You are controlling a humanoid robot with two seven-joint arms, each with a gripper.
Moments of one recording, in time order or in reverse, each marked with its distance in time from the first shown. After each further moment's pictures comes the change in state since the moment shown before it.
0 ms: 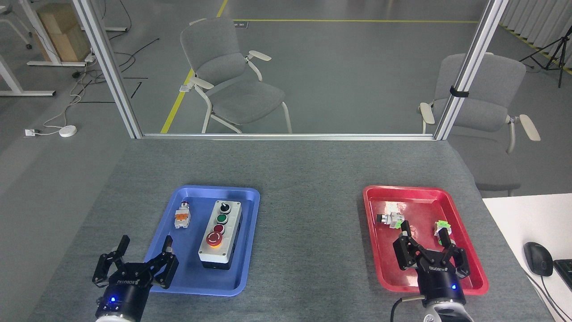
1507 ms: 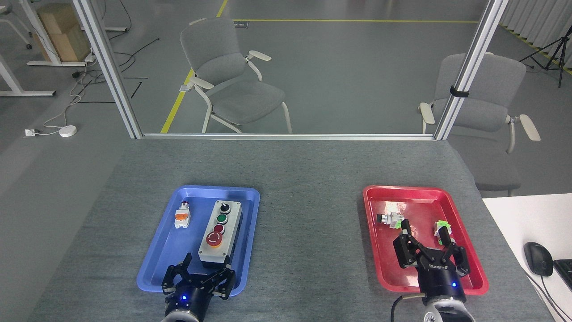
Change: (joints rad) left arm -0.134 -0.103 -0.268 0.262 -0.072 0.187 -0.128; right arm -0.009 0.000 -0.003 0.000 0.000 0.001 0.005
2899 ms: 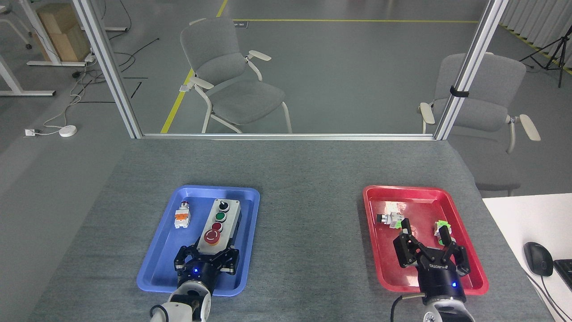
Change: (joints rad) left arm -0.225 -0.046 -0.002 0.311 0.008 -0.016 0.000; right arm 0.000 0.001 0.001 0.000 0.000 0.001 0.001
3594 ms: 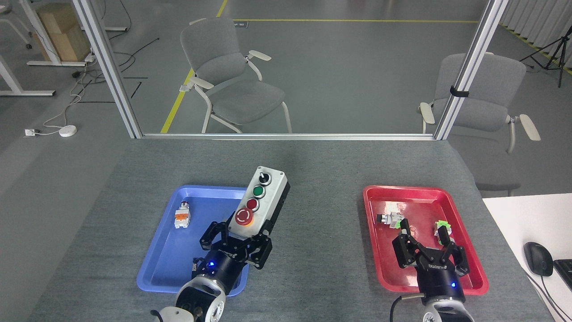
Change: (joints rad) left arm 0.110 0.016 -0.106 -0.431 0.077 -0.195 -0.001; right arm 0.001 0.001 0.001 0.000 0.000 -0.005 -0.004
